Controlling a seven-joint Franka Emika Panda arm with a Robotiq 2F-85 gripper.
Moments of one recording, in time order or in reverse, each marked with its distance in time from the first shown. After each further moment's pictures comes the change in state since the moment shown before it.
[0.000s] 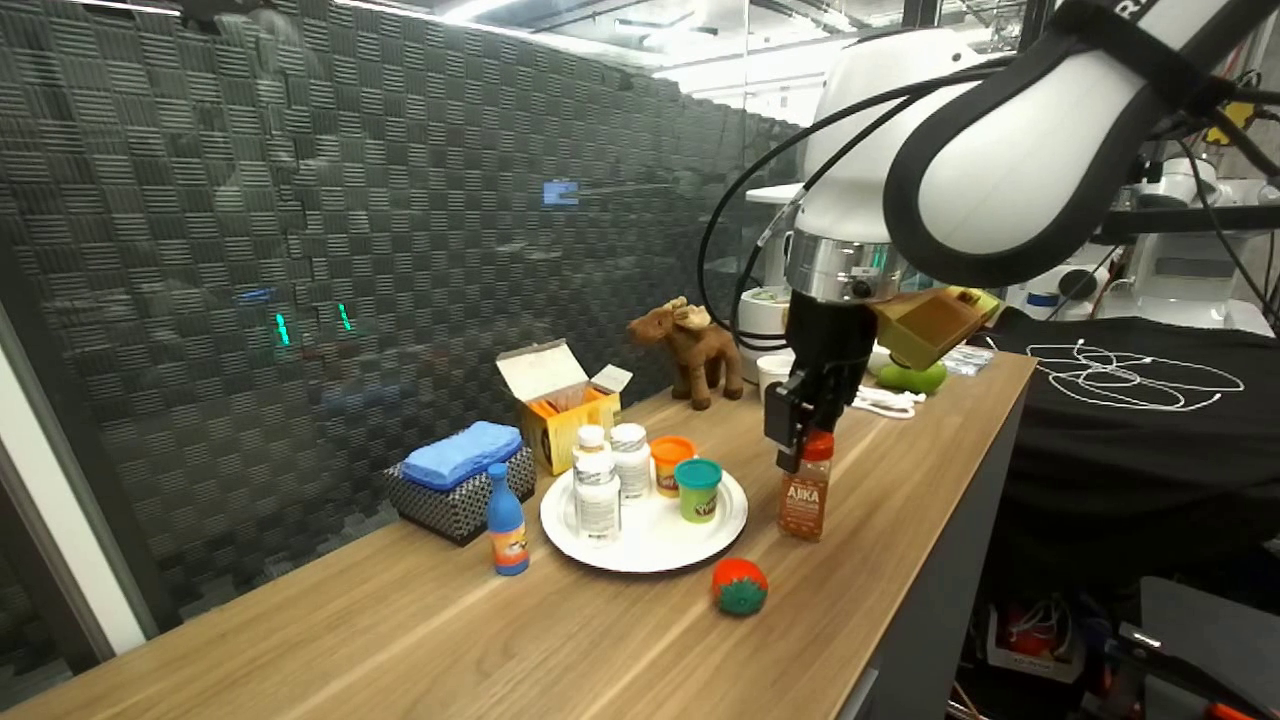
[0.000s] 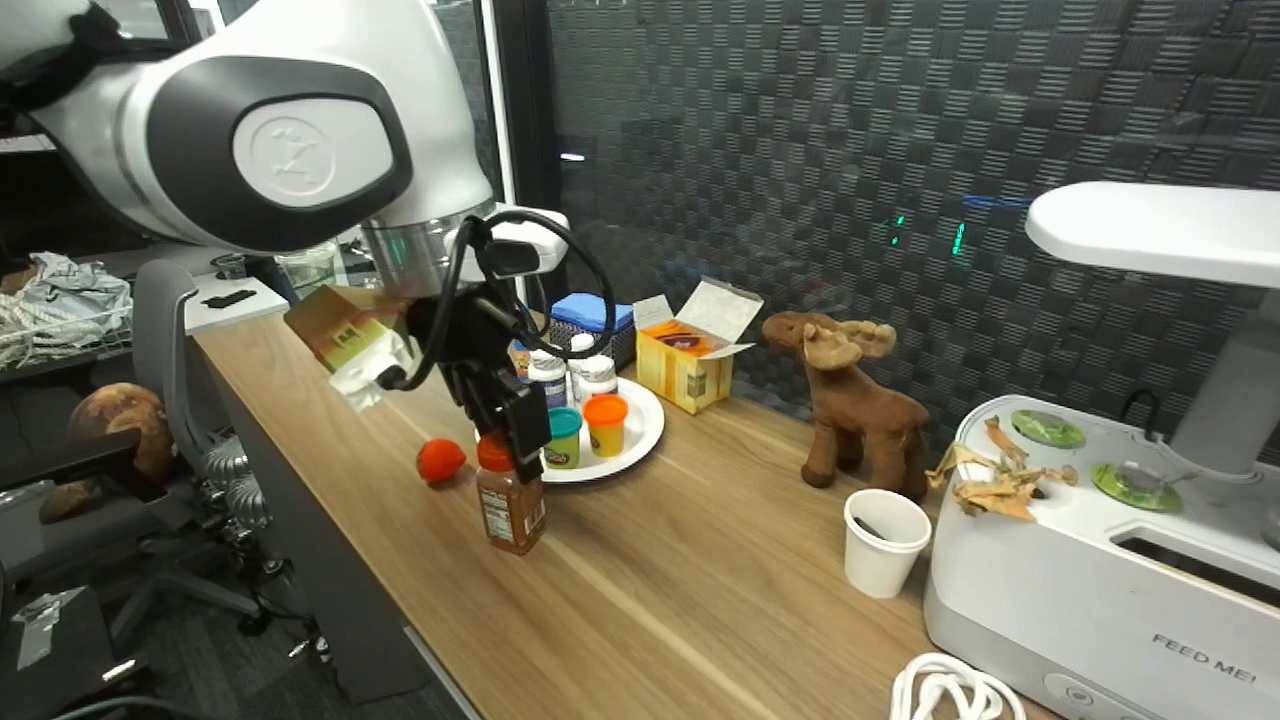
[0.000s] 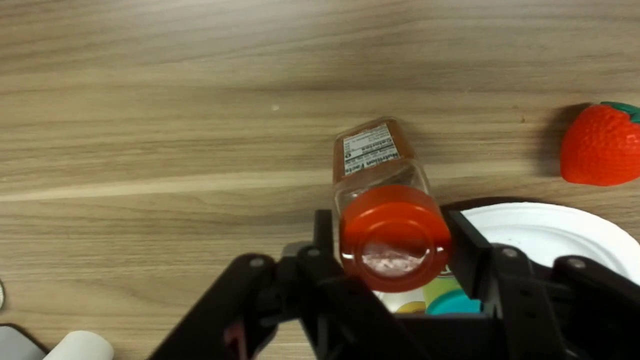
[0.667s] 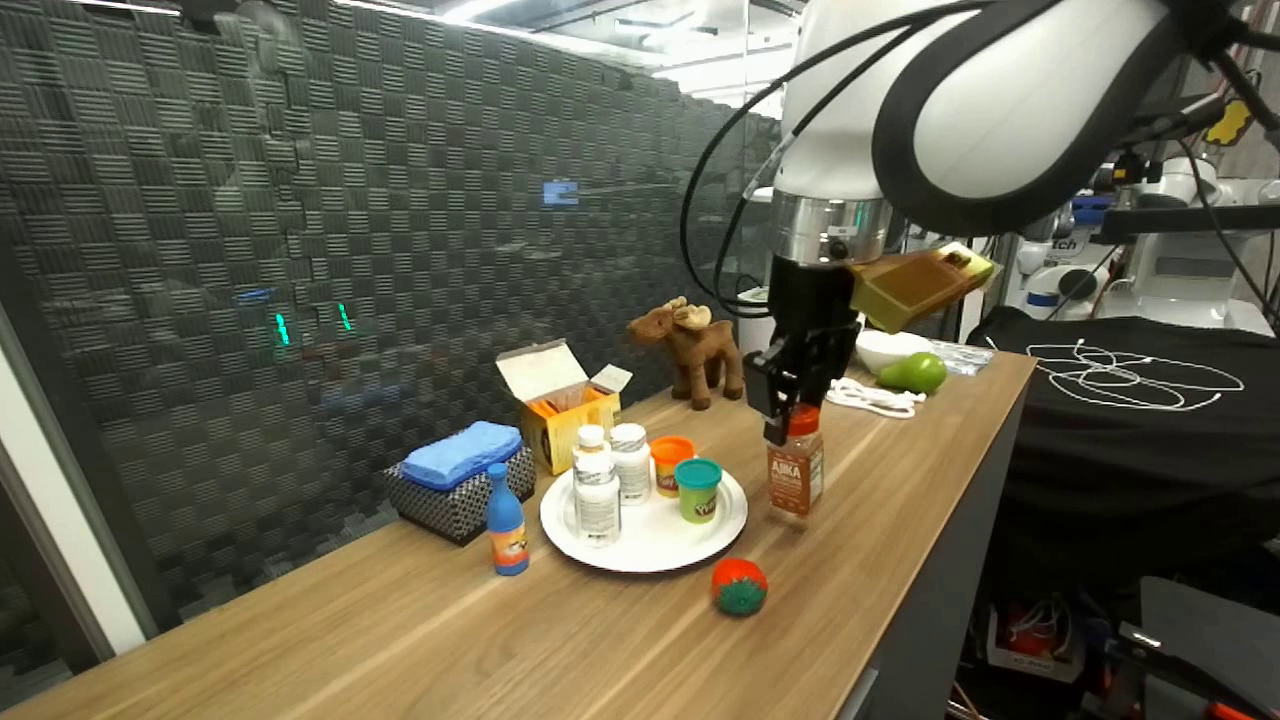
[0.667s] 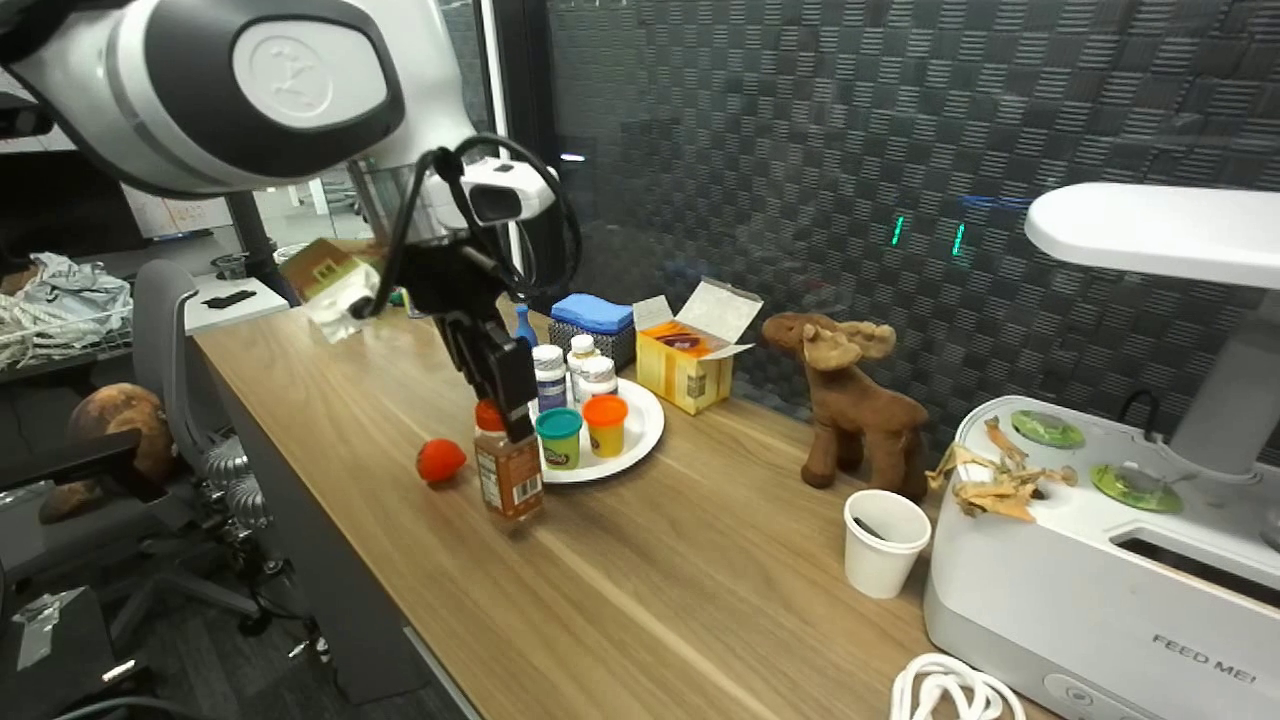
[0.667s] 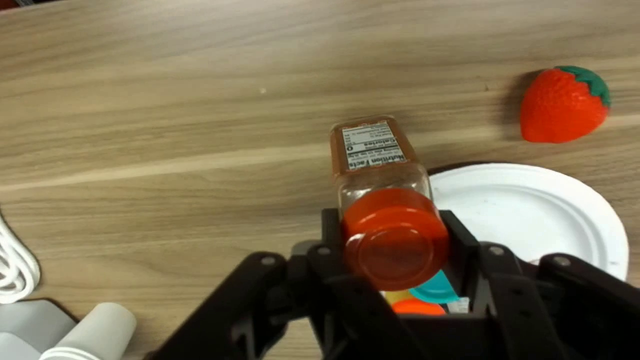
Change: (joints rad) arm 0.018 -0.045 0.029 0.056 -0.045 -0.113 0.135
